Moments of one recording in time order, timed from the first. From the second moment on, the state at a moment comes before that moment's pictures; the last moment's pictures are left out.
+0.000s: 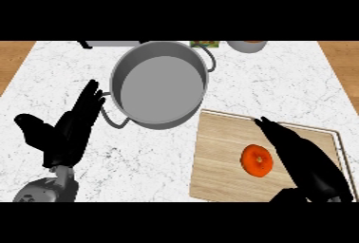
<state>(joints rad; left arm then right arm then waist) -0.13 0.17 -0.09 -1.72 0.12 0.17 0.35 -0.11 -0.44 0.37 -2.04 0.52 0.46 0.82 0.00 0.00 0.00</state>
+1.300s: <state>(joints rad) -0.12 0.12 -0.04 -1.69 0.08 0.10 0.33 -0.12 -0.30 0.37 -1.70 0.80 0.52 0.63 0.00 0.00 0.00</state>
